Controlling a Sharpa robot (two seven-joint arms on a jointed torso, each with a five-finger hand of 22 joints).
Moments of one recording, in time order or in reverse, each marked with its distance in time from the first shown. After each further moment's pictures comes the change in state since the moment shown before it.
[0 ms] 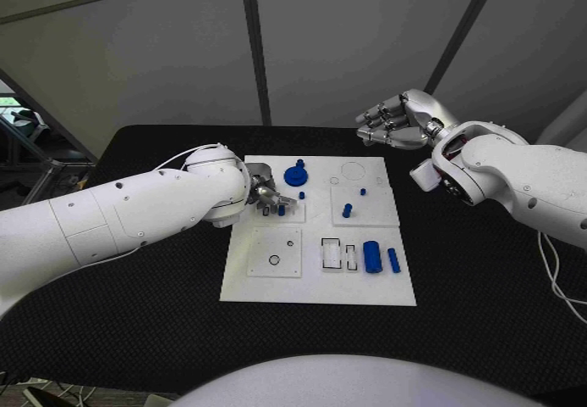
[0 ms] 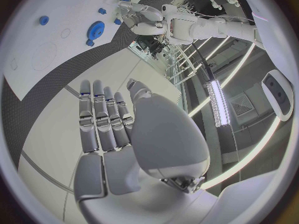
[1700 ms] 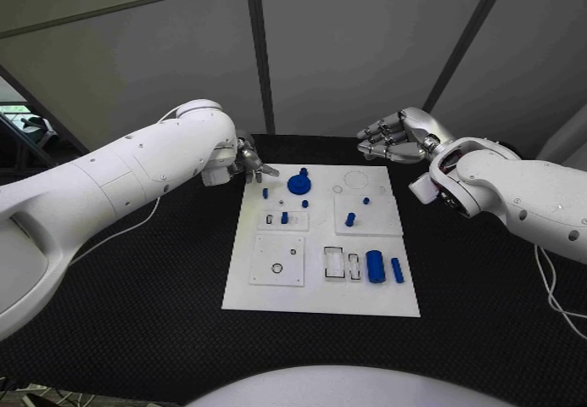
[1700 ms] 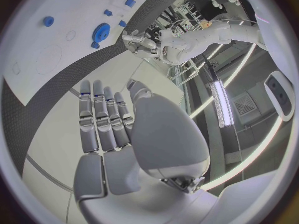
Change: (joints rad) left arm 0.072 0.167 0.143 -0.447 0.032 0.247 0.037; left_hand 0.156 0.061 -0.152 -0.005 0.000 -0.125 0.075 -0.124 -0.136 -0.175 0.065 -0.167 -0.221 0.004 0.043 -0.018 0.000 0.000 -0.032 0.039 -0.190 -0.074; right arm -0.017 0.041 -0.001 -0.063 0.001 0.015 0.007; right_hand 0.000 0.000 0.000 0.000 0.004 0.000 0.000 0.000 0.000 0.000 0.000 0.004 0.000 0.000 0.000 0.000 -0.002 0.000 0.000 0.000 -0.004 -0.001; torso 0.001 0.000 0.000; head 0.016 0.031
